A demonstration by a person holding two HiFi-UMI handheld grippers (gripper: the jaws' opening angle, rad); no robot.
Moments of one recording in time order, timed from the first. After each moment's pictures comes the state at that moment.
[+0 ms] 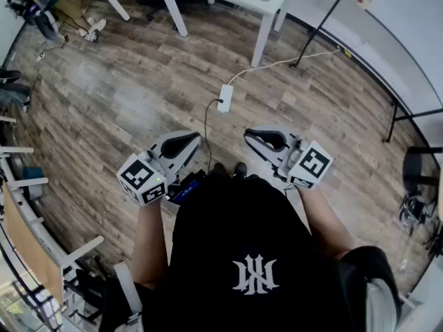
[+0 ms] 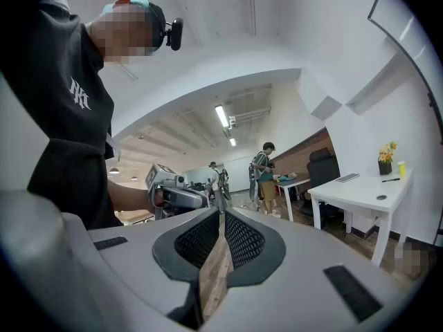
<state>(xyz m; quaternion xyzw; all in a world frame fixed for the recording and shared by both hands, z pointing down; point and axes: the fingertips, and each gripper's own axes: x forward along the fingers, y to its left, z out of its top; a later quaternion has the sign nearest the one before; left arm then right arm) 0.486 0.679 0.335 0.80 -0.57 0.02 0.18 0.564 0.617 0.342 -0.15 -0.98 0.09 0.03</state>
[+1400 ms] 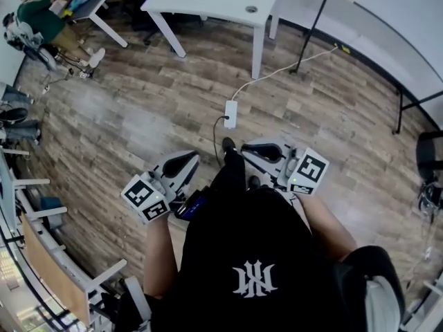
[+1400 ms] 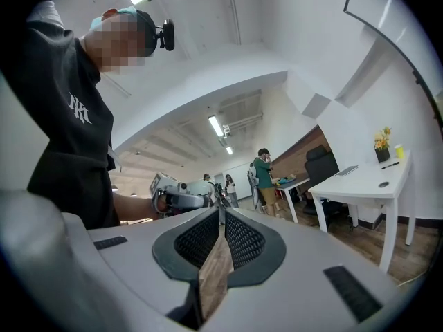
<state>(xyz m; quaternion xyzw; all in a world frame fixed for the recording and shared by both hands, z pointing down) 0.466 0.659 0.329 0.81 -0.55 -0.01 0.20 0.547 0.601 0.347 -0.15 -0.98 0.14 -0.01</state>
